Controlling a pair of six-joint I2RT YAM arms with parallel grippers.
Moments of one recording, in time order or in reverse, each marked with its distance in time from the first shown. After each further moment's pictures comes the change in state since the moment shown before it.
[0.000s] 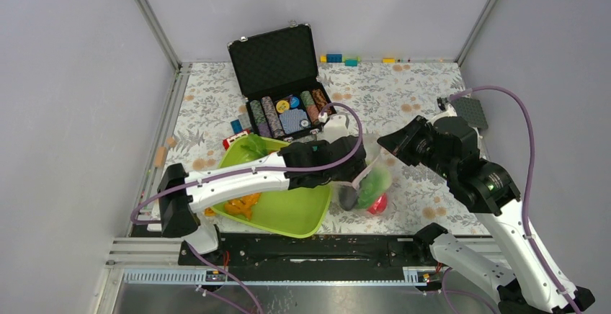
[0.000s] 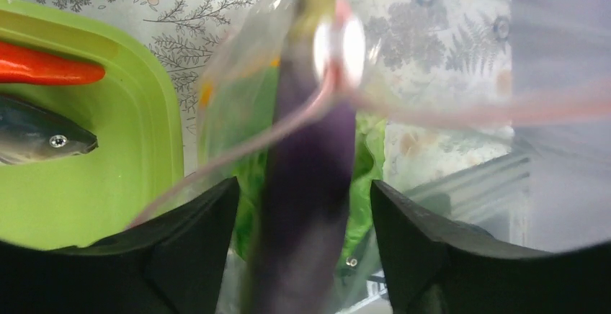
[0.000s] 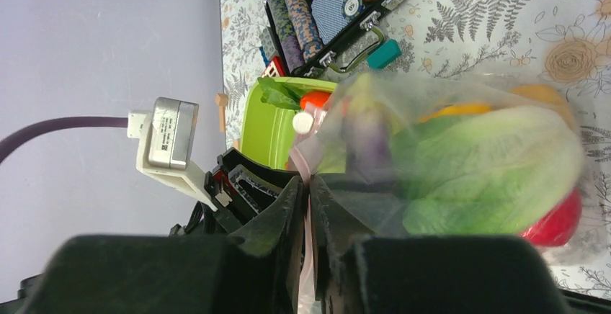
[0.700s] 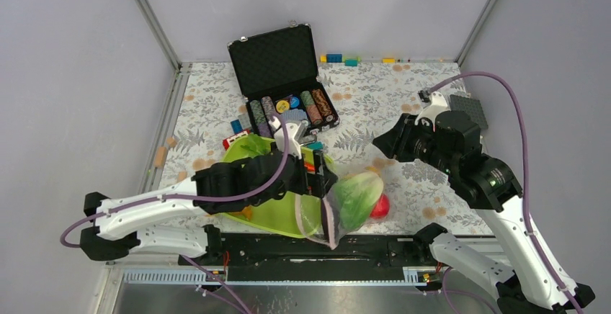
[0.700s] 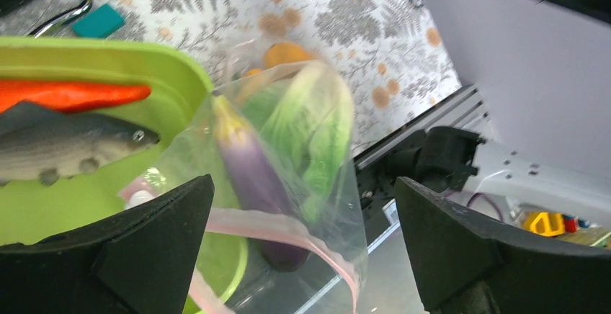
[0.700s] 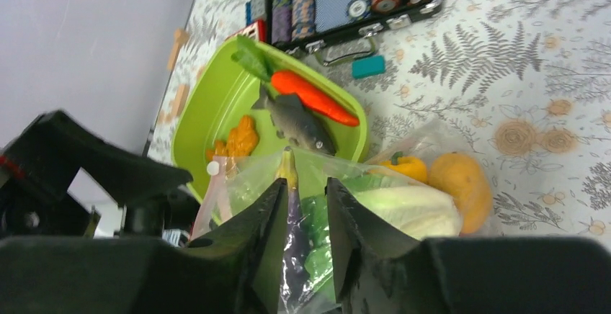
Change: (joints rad) left arm -0.084 -0.515 -0.280 0.082 -0.012 0.267; right arm -0.001 0.035 0.059 0.013 -0.090 -0.384
